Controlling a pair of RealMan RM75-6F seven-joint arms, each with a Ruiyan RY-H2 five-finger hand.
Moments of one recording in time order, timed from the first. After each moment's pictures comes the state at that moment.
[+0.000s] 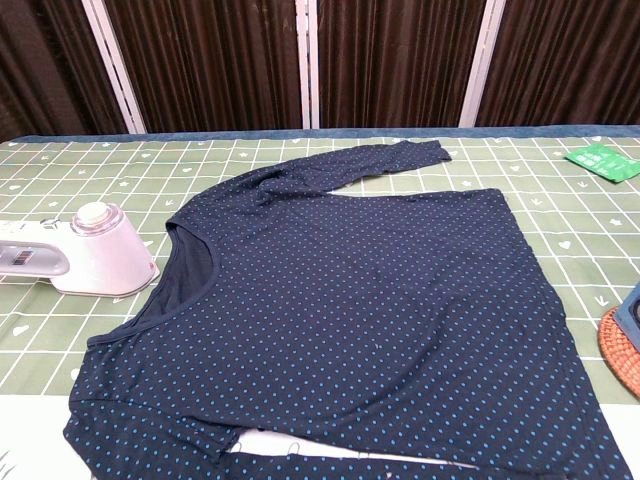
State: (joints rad) left arm -0.02 -0.97 0.02 -1.85 1.61 1.55 0.17; right arm -0.05 -1.03 0.02 -1.75 -1.68 1.68 -0.05
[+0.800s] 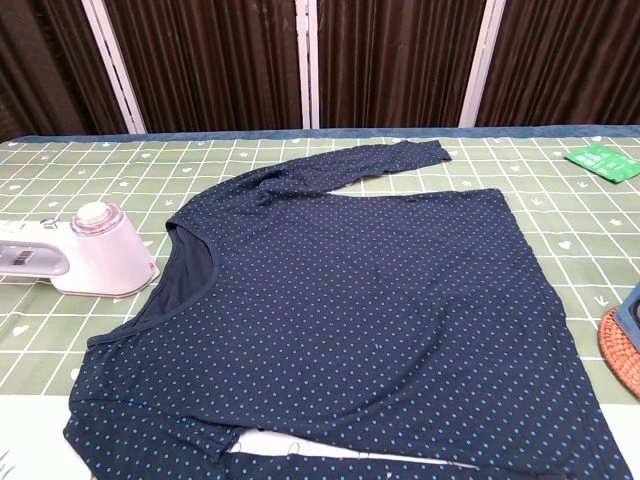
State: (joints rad) left arm -0.26 -1.16 -0.09 -1.58 1.47 1.20 0.09; right arm -0.03 -1.03 0.03 -1.76 -1.65 1.62 -0.06
